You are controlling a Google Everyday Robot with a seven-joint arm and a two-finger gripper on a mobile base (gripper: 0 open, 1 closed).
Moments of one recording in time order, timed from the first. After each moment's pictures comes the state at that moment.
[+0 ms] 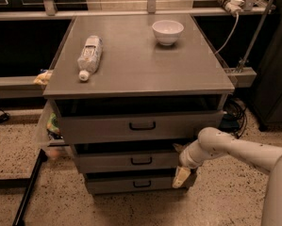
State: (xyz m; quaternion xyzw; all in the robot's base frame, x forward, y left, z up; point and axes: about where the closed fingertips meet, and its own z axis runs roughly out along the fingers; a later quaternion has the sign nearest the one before) arm 0.590 -0.166 0.425 -0.65 0.72 0.11 0.23
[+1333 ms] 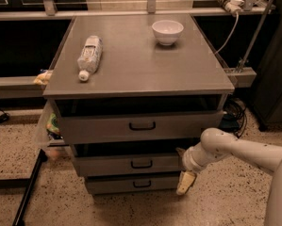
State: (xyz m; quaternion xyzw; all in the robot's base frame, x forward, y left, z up) arm 0.559 -0.177 0.428 -0.64 0.73 0.14 0.19
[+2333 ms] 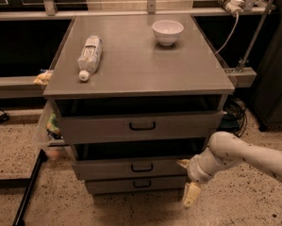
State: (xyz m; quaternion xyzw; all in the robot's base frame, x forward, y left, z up) arm 0.491 -0.169 0.456 -0.64 0.72 0.21 0.17
